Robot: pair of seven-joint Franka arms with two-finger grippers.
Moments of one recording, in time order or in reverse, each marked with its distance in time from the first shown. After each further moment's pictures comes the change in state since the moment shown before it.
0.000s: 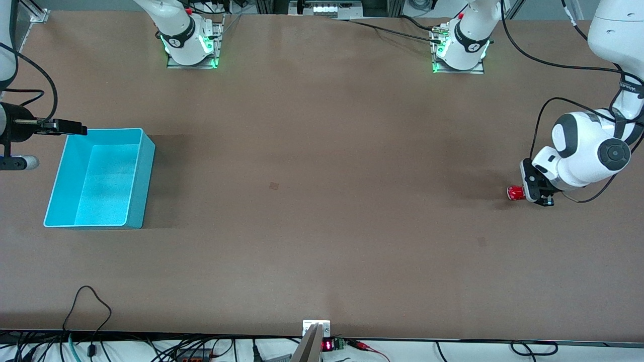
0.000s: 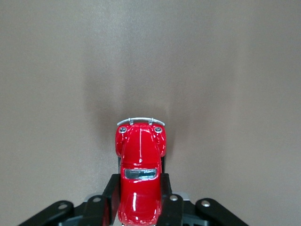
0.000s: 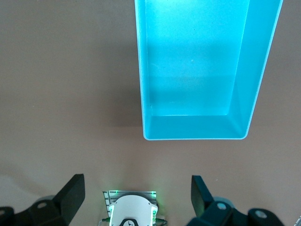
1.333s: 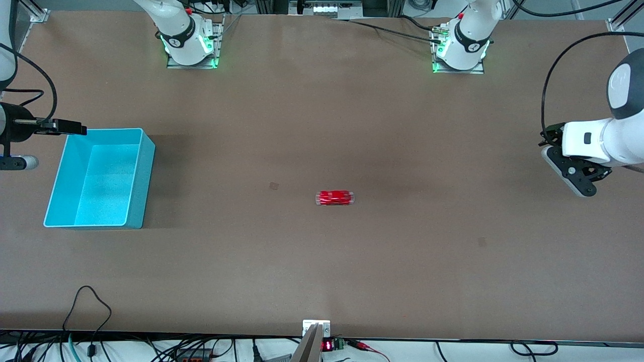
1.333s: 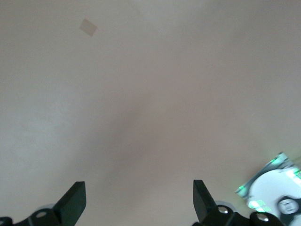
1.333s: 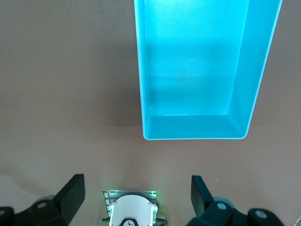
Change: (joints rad) left arm 0.007 -0.229 -0.284 0.481 -0.001 -0.941 -0.837; right arm -0.001 0.000 0.000 0.000 0.000 -0.001 0.000
